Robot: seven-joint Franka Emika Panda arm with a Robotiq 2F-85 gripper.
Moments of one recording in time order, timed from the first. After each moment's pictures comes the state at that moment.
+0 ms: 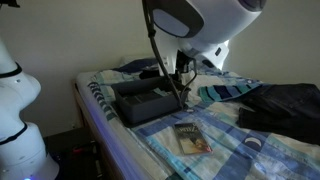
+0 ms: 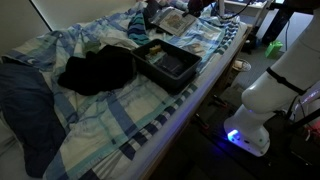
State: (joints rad) arm -0.33 -0.02 -0.33 -1.95 1.01 1.54 -0.58
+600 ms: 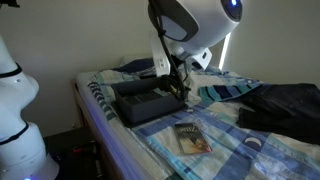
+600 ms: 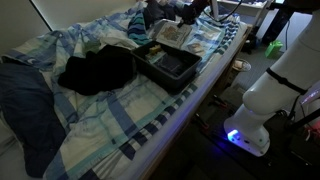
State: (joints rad) arm -0.27 -0.02 -0.28 -1.97 0.89 1.52 -0.58
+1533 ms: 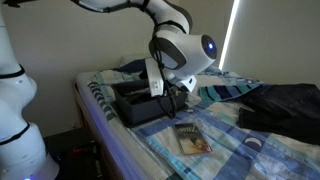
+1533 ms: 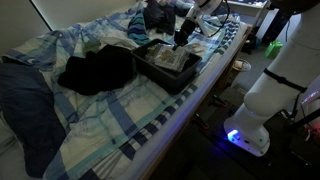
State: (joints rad) arm -0.21 0.06 -0.21 -2.09 0.80 1.69 -0.58
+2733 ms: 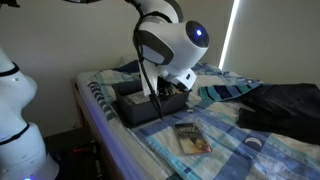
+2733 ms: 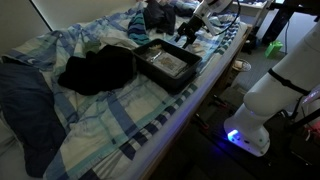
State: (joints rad) arm -0.22 -0.08 -0.24 -2.21 0.79 1.82 -0.58
